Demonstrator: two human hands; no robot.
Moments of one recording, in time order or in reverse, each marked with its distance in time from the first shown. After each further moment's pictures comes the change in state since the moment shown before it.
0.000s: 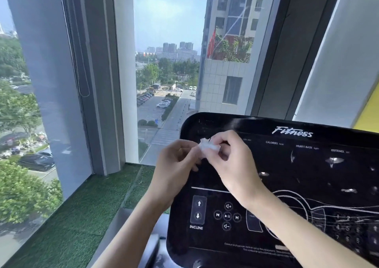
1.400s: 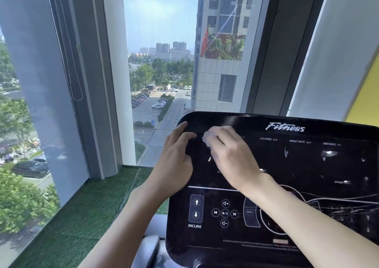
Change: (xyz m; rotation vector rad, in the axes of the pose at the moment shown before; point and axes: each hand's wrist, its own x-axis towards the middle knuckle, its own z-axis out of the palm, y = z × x) left_hand 0.023 -0.008 -0.004 0.701 -0.169 0.252; right_hand 0.025 0.043 -0.017 -0.912 0.003 -0.611
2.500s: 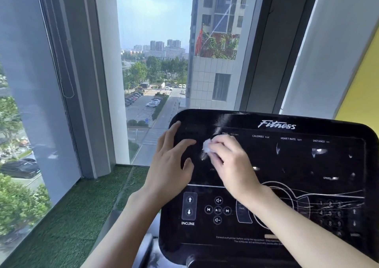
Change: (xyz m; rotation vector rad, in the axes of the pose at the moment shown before) left_hand -0.009 -0.009 0.014 0.158 0.049 0.087; right_hand -0.027 -0.002 -0.001 0.179 0.084 0.191
